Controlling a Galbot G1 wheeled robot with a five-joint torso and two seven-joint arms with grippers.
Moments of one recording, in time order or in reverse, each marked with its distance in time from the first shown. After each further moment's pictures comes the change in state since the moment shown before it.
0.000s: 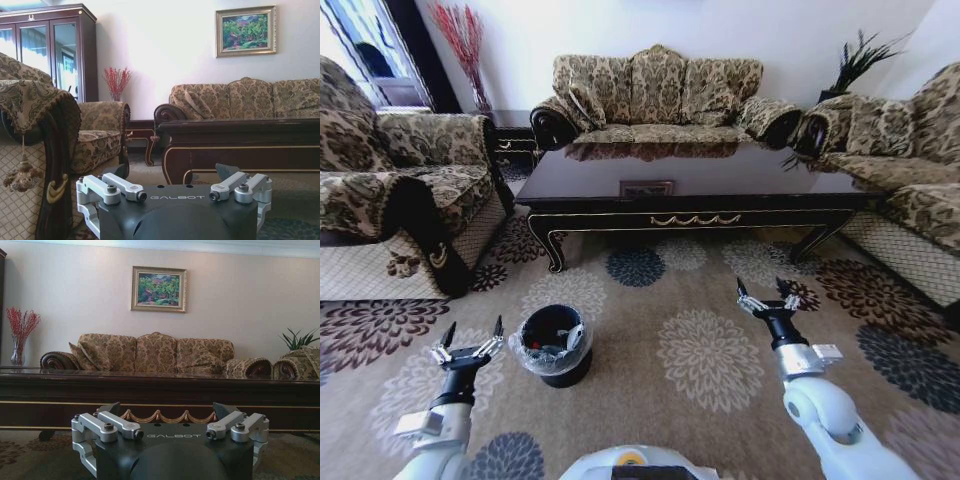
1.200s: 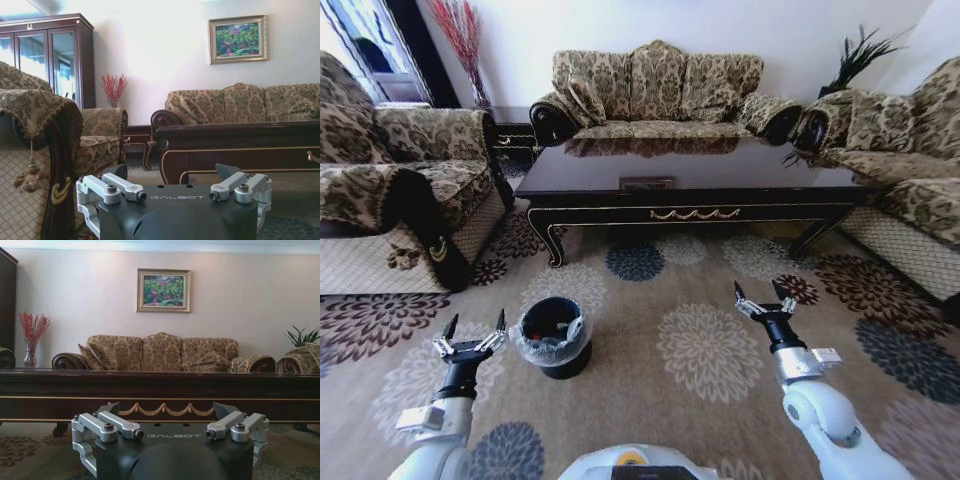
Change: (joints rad) left arm -0.015 0.013 0.000 -0.005 0.003 -0.008 0.008; right arm -0.005 0.016 0.003 -0.013 0.008 0.023 -0.050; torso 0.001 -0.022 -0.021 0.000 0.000
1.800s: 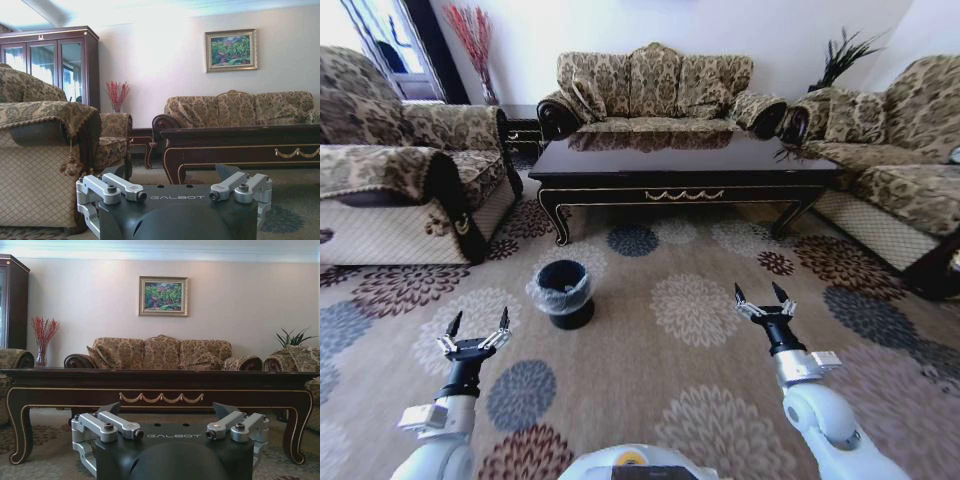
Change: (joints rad) left arm -0.006 -0.002 0.009 -0.007 0.000 -0.004 0.005; right arm -0.011 0.022 0.006 -0.010 -0.016 0.016 -0.021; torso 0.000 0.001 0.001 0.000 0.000
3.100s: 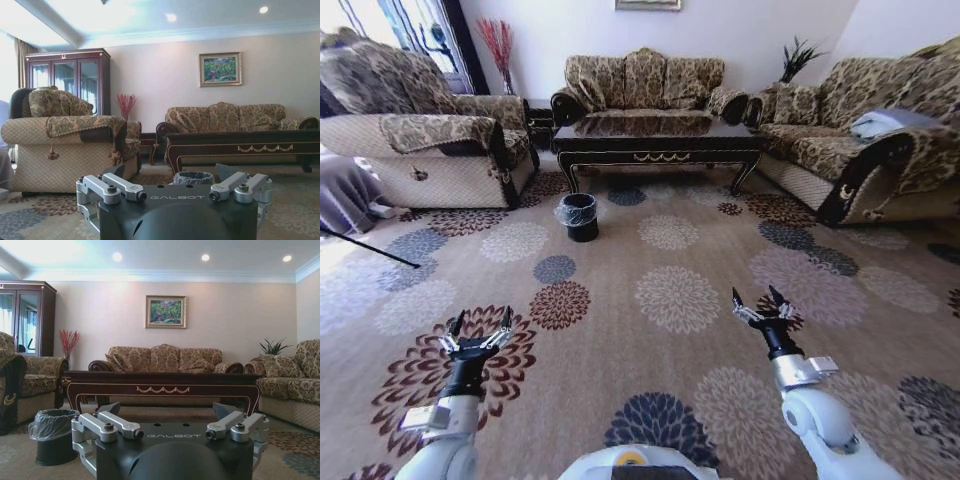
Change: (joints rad) left arm -0.001 -0.015 0.016 -0.008 0.011 -0.011 0.004; right arm -0.009 0.010 -0.002 -0.017 -0.008 0.033 -0.036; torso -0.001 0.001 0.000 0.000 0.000
